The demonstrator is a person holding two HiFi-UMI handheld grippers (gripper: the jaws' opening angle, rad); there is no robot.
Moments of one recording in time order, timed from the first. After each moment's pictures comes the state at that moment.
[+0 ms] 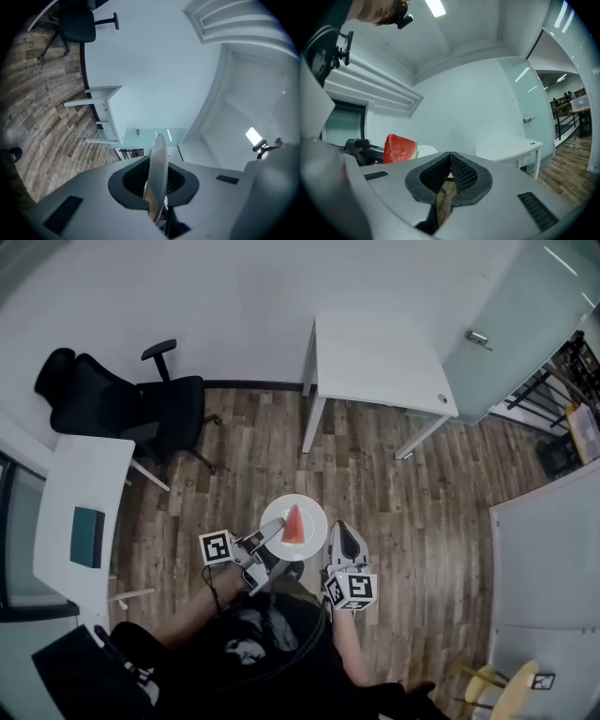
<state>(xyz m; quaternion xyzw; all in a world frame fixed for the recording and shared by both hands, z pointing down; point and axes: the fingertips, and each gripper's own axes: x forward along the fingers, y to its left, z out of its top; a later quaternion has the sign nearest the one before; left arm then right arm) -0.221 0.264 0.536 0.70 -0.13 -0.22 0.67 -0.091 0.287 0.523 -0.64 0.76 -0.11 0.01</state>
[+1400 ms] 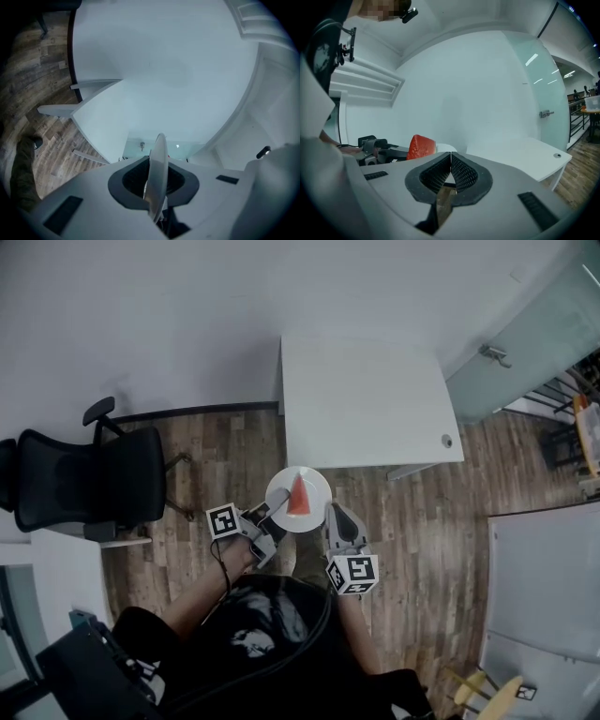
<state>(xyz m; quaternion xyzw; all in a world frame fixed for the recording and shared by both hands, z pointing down) -0.047 -0.212 0.580 0.67 -0.12 -0.20 0.71 0.050 -0.158 0.549 -0.63 0.76 -0.15 -0.05</state>
